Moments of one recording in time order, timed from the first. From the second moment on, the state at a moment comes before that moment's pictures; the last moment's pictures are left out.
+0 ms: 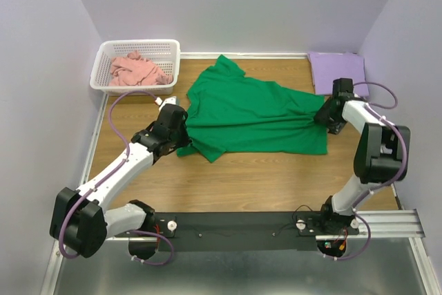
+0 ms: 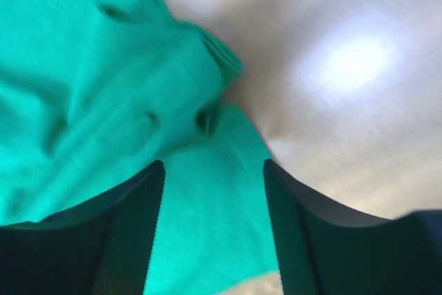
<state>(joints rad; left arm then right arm) -0.48 1.14 0.79 -0.47 -0.14 -0.66 -0.12 1.75 1.13 -0.51 0.14 0.60</state>
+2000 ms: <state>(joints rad) -0.38 1.10 0.84 -0.48 -0.16 -0.61 -0.12 1.41 0.85 -0.49 0.14 0.67</state>
